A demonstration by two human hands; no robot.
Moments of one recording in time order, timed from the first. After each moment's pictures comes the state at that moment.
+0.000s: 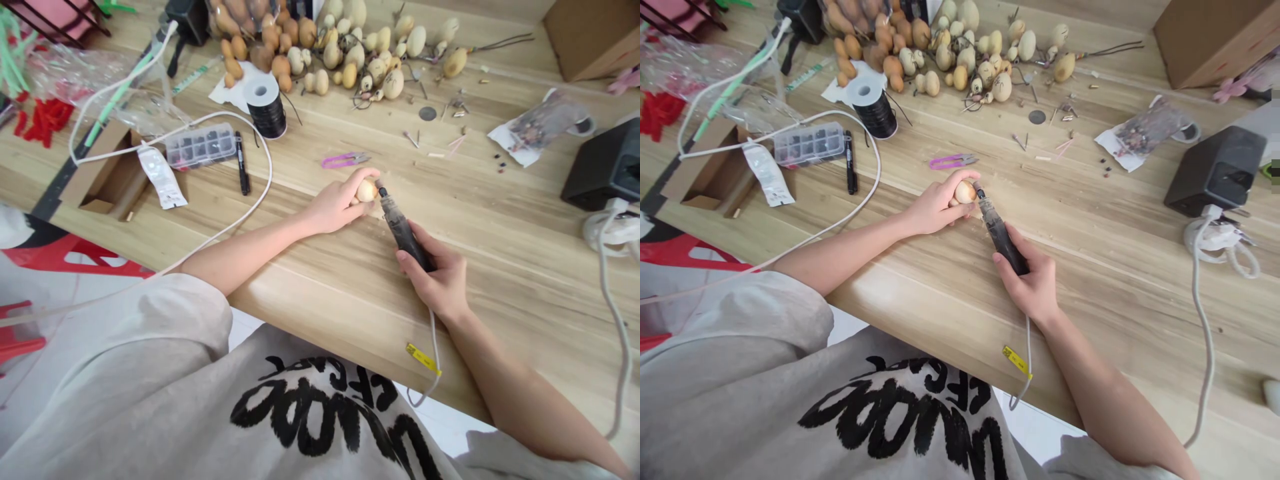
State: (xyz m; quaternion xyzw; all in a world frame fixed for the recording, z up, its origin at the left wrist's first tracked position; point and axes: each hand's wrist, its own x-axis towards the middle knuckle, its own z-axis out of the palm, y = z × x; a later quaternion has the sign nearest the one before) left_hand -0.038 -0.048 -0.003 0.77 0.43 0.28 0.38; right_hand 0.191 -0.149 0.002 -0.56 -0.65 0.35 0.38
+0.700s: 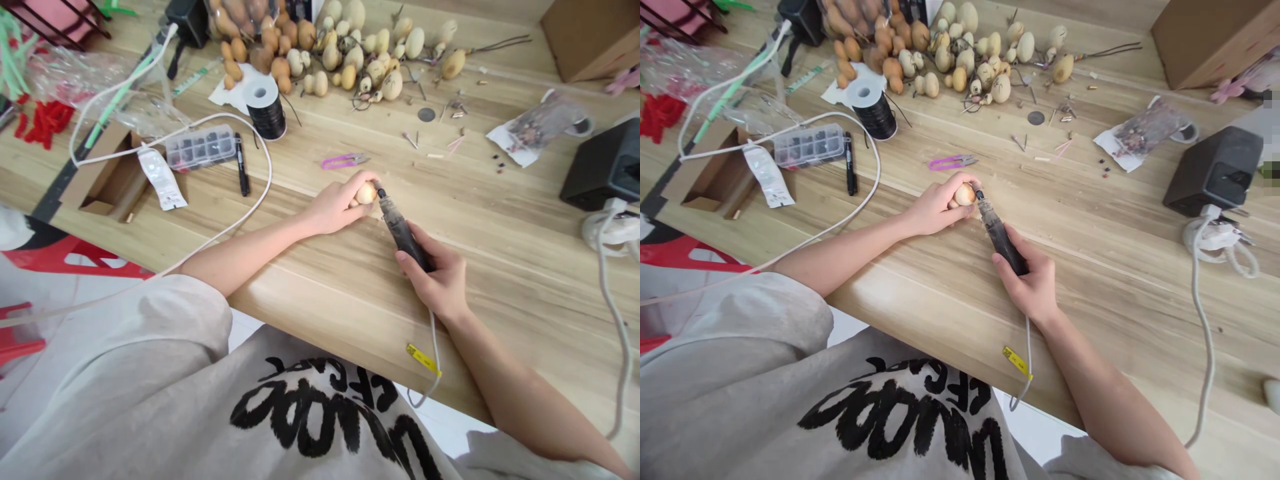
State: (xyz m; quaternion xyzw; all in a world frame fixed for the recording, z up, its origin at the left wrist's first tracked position) left_hand -0.037 -0.048 0.001 0.79 0.44 0.27 0.34; right_hand 0.190 -0.149 0.004 -0.57 -0.64 0.36 0.38
